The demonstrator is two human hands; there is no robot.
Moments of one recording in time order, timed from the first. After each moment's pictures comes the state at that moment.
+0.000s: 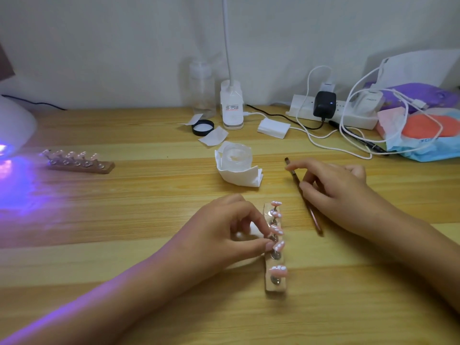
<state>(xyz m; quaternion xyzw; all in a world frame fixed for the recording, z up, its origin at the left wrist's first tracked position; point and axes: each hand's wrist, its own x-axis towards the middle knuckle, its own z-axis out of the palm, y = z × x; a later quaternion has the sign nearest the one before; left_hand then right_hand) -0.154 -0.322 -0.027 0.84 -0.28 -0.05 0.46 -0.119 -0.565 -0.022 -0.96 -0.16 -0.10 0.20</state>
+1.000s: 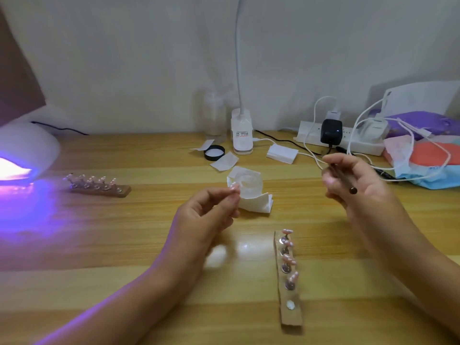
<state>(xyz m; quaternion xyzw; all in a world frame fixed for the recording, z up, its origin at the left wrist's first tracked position) -0.136 -0.312 -0.017 0.62 -0.05 -0.01 0.78 -0.128 -0.548 0.002 -0.72 -0.05 -0.11 0.68</state>
